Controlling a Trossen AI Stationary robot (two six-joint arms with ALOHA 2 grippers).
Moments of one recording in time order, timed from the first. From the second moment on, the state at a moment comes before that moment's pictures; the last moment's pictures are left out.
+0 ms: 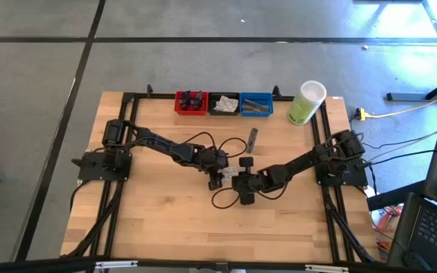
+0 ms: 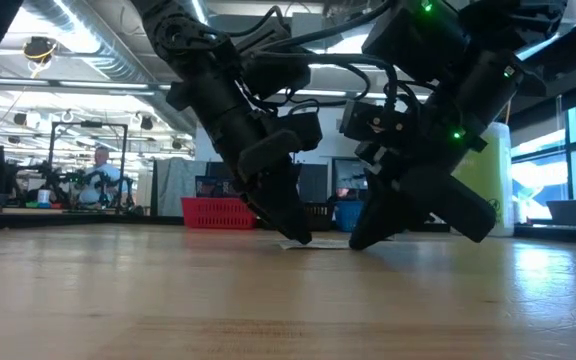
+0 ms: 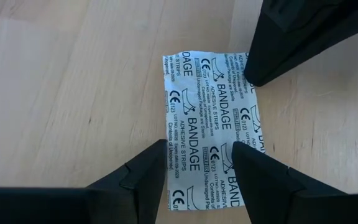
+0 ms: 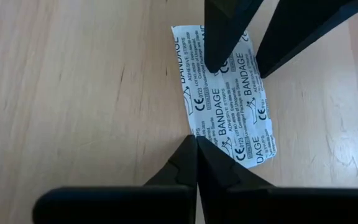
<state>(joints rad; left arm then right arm) -0.02 1.97 1.07 -0.08 -0.01 -0.24 0.31 1.88 0.90 -0.09 0.41 0.05</state>
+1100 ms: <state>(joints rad) -0.02 1.97 1.07 -0.10 -0.02 -0.19 0.43 1.77 0.90 -0.09 0.45 0.12</state>
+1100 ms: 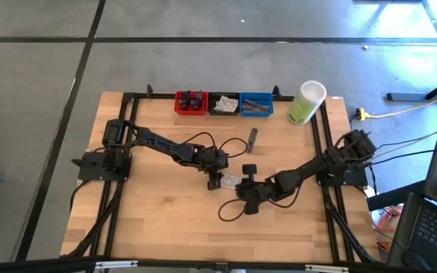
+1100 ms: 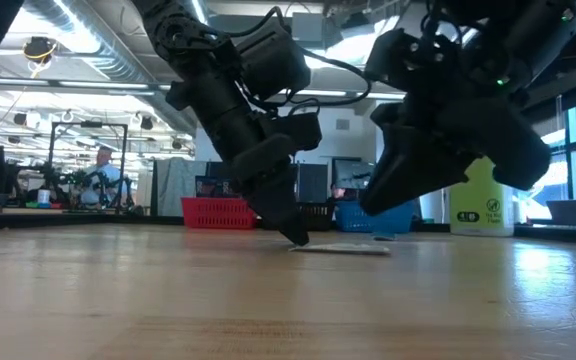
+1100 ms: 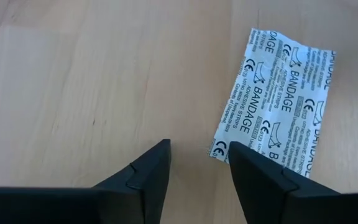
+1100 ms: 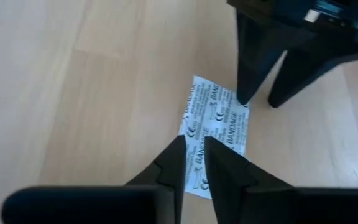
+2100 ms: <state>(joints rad) -0.08 1.87 1.06 -0.19 0.03 -0.06 0.44 1.77 0.90 -0.12 0.37 0.20</state>
